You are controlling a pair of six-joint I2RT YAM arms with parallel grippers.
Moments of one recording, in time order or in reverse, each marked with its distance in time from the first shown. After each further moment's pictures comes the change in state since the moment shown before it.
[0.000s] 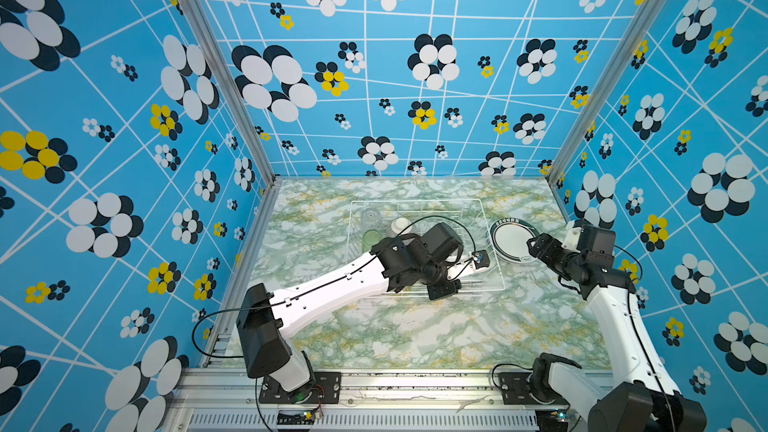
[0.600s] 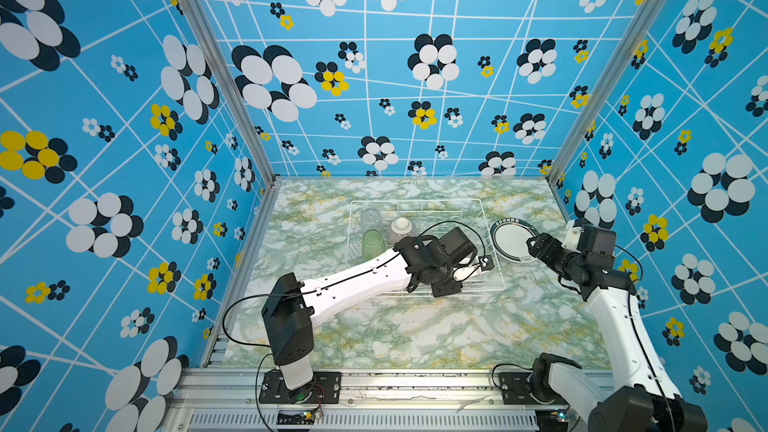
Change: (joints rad) left arm -0.008 0.118 0.071 -0.058 -0.156 0.051; right arm 0.005 -0.014 0.000 0.000 -0.002 0.000
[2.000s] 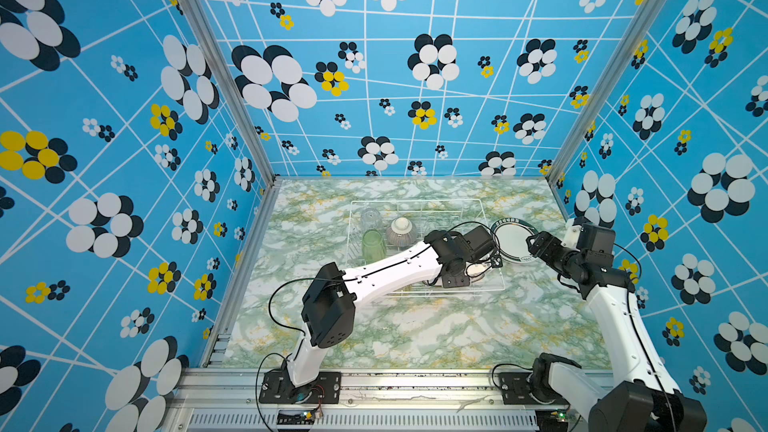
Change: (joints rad) left arm -0.006 0.259 0.261 -0.140 -0.191 0.071; right arm 0.000 0.019 0.000 0.031 -0.007 0.003
